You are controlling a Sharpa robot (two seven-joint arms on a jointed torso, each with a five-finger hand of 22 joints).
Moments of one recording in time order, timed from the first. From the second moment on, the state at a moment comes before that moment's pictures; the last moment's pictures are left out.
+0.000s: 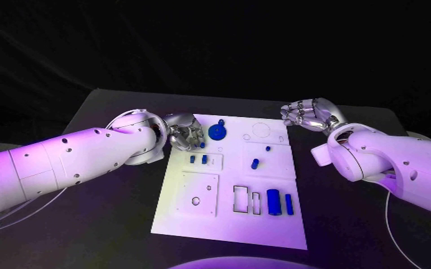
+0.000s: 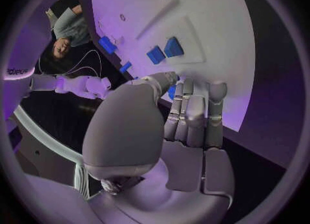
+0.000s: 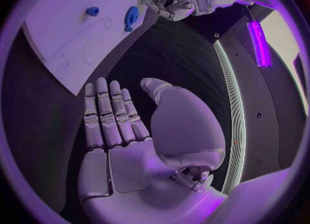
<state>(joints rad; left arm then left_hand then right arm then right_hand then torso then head) 1.17 -0.80 -0.03 1.43 -1.28 -0.05 -0.09 1.44 -0.25 0.57 0.17 0.23 0.90 0.14 0.36 0.22 0.94 0.09 0.55 0.22 1.31 0.03 1.38 0.92 0.14 1.01 0.13 1.18 0.90 1.22 -0.90 -0.16 1.51 -0.48 -0.56 0.16 1.22 -0.14 0.39 0.20 0.37 0.80 0.20 0.21 0.28 0.89 0.20 0.40 0.07 0.93 0.16 0.27 0.21 0.17 0.77 0.28 0.07 0.29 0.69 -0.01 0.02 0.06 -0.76</state>
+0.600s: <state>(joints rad) 1.16 -0.81 -0.03 1.43 -1.27 -0.06 -0.09 1.45 -0.25 0.57 0.16 0.23 0.89 0.14 0.33 0.21 0.91 0.09 0.58 0.23 1.29 0.03 1.38 0.89 0.15 1.00 0.13 1.17 0.89 1.22 -0.90 -0.16 1.51 -0.48 -0.56 0.16 1.22 -0.14 0.40 0.20 0.36 0.80 0.20 0.21 0.28 0.89 0.20 0.40 0.07 0.93 0.16 0.26 0.21 0.17 0.77 0.28 0.07 0.28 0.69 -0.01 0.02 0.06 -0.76</state>
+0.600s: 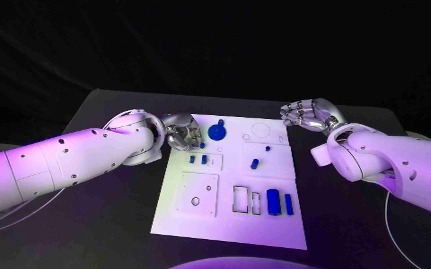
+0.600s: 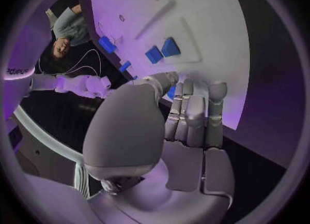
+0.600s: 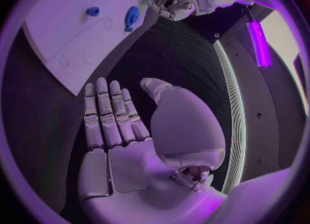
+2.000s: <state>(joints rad) 1.16 -0.97 -0.01 1.55 -0.14 -0.20 0.37 1.44 -0.22 0.55 0.16 0.23 0.92 0.18 0.33 0.22 0.89 0.11 0.63 0.21 1.05 0.04 1.09 0.48 0.17 0.84 0.14 0.97 0.70 1.22 -0.89 -0.16 1.58 -1.59 -0.29 -0.12 1.26 -0.20 0.56 -0.03 0.19 0.95 0.18 0.20 0.26 1.11 0.11 0.16 0.07 1.47 0.01 1.25 1.11 0.13 1.29 0.12 1.02 1.04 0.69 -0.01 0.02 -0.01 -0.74</state>
